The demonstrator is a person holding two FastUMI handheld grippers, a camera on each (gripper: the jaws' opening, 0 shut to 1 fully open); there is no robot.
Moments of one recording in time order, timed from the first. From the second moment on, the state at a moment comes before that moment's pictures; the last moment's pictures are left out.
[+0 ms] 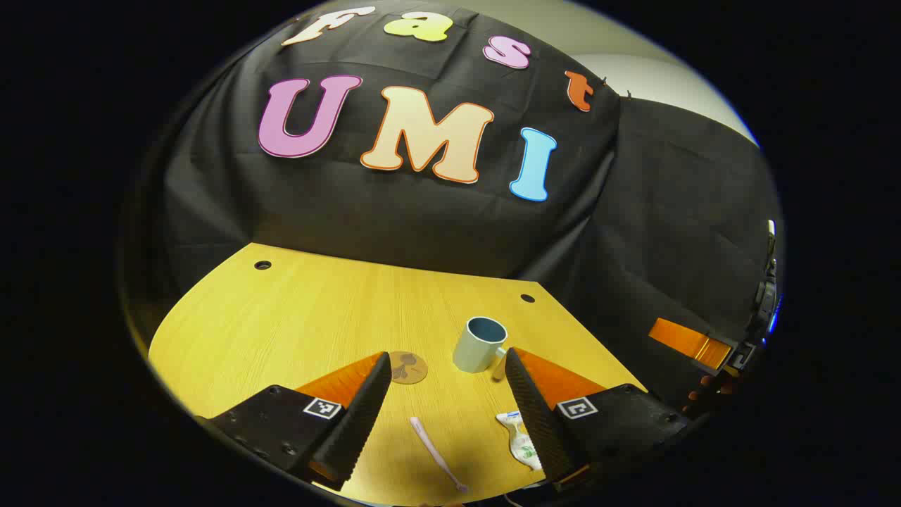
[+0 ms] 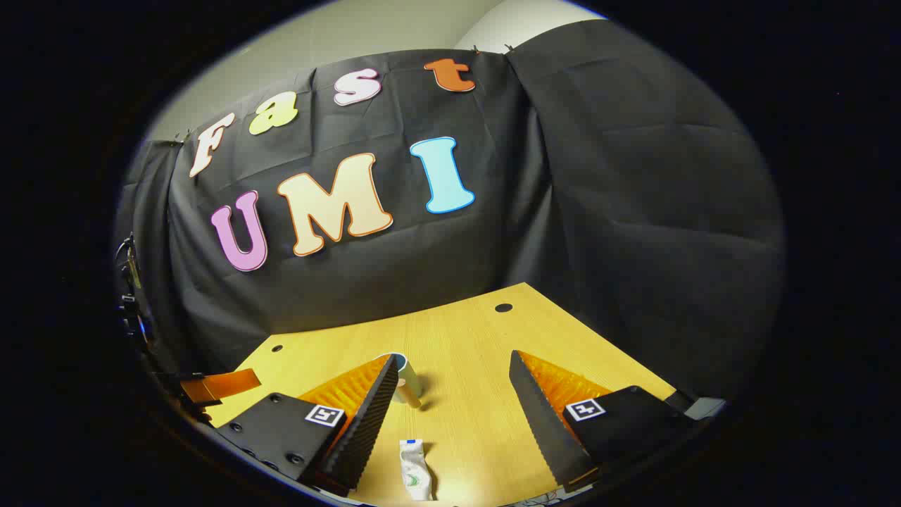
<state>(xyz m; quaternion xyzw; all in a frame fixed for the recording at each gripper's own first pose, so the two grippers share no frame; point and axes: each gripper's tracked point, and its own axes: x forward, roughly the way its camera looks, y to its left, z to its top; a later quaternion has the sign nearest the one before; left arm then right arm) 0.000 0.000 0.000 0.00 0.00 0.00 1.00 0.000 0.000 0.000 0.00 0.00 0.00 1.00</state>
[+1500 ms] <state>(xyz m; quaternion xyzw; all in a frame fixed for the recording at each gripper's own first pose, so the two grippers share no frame) -0.012 0.070 -0.046 -0.05 0.05 0.14 0.99 0.048 0.029 -0.098 -0.03 0.20 0.06 0.98</state>
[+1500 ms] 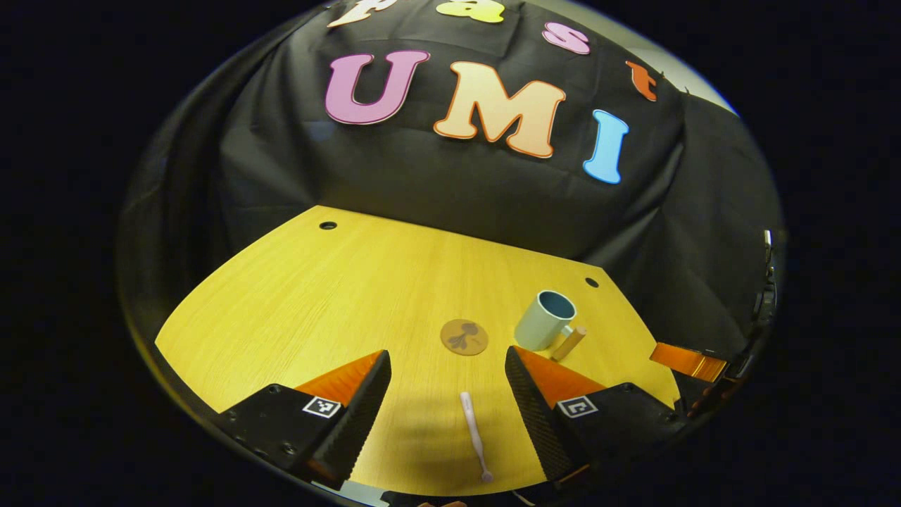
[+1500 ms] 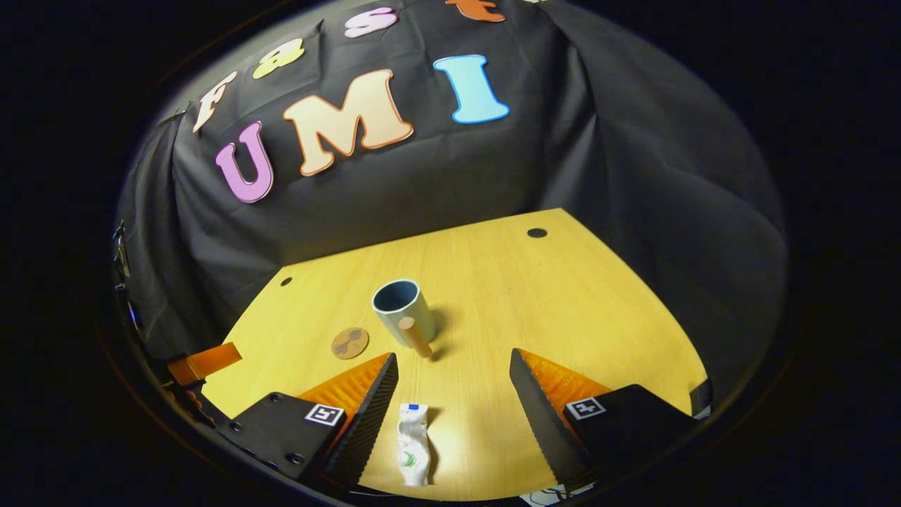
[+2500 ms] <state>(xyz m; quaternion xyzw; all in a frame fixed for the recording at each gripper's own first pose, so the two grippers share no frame) -0.023 0.137 -0.085 -0.04 0.14 0.16 0.98 0.019 0.070 -0.241 -0.11 0.45 0.03 0.88</state>
